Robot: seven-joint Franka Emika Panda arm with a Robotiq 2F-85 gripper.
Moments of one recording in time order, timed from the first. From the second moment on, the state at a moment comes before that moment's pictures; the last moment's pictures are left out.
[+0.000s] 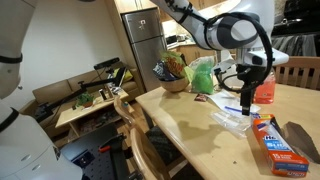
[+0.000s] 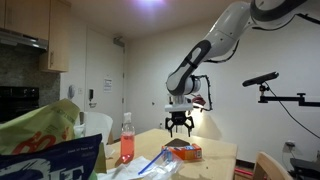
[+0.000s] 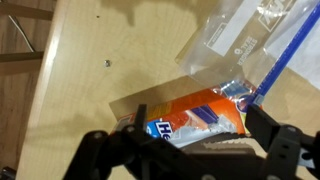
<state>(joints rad) -0.02 0.76 -0.23 -1.65 0.16 2.31 0.85</state>
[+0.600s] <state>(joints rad) 0.04 0.89 -0.26 -1.65 0.10 2.41 1.05</state>
